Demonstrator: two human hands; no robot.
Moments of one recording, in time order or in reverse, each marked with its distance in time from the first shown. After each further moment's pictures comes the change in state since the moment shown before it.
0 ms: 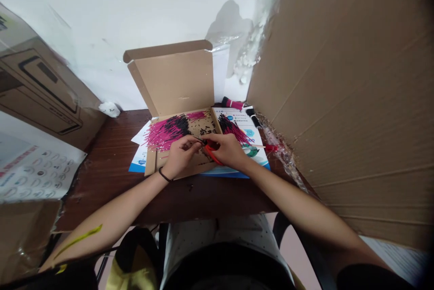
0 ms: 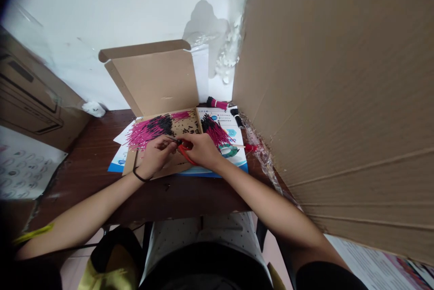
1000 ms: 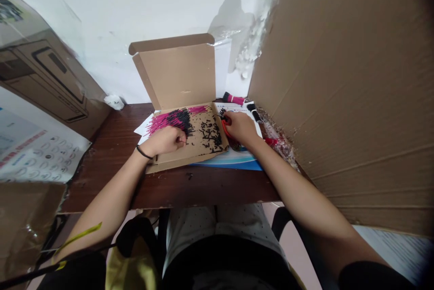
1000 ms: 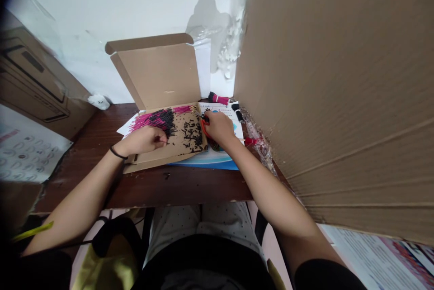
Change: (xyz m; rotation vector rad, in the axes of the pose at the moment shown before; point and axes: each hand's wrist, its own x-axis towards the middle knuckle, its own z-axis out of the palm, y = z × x) left_hand 0.028 -0.001 -0.070 0.834 -0.613 0.178; right_hand 0.018 0.034 -0.033 -0.610 0.060 0.240
